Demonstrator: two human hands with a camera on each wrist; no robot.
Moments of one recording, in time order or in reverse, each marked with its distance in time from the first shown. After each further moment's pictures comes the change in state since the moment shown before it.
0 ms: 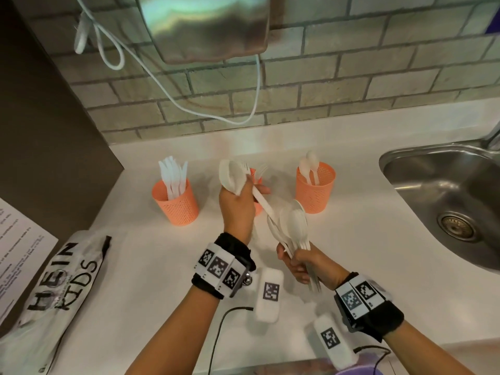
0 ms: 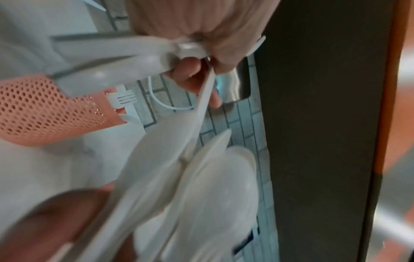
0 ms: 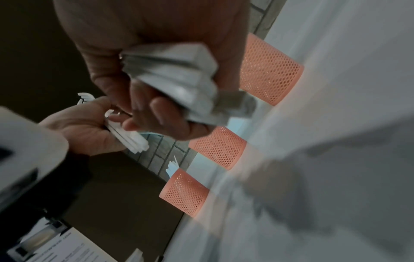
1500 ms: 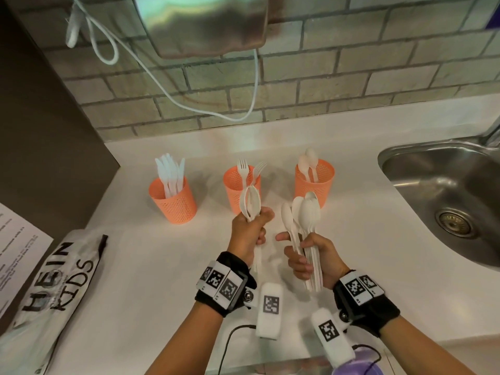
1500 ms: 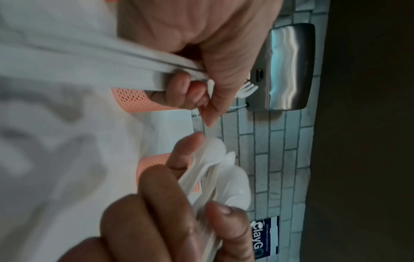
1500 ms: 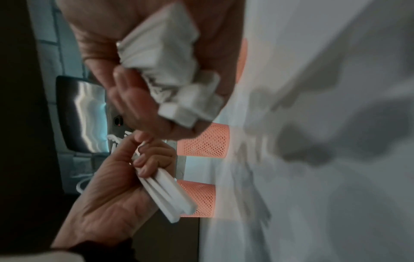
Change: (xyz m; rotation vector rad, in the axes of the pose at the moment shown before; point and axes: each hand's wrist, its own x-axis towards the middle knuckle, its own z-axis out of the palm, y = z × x) left_hand -0.011 -0.051 -0.013 0.066 -0.187 -0.369; right_hand 0.012 0.017 -0.016 0.571 -0.085 0.042
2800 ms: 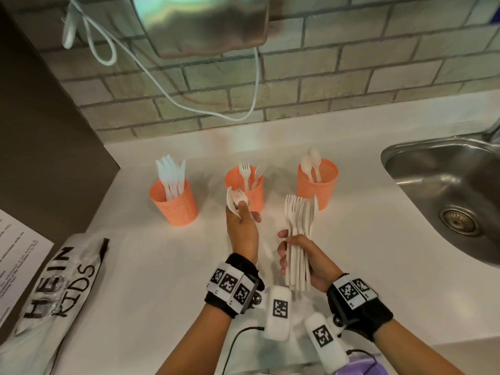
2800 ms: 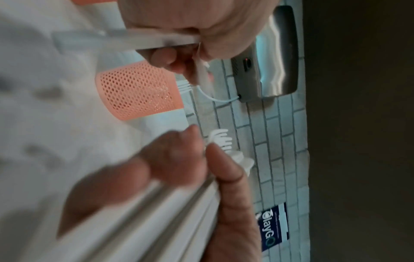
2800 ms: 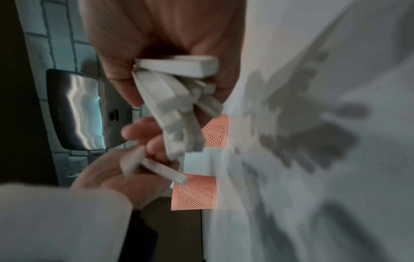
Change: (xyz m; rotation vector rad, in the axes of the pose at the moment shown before) left_hand 0.012 -0.004 0.003 0.011 0.316 0.264; right_hand 0.013 0.011 0.017 -0.046 0.233 -0.085
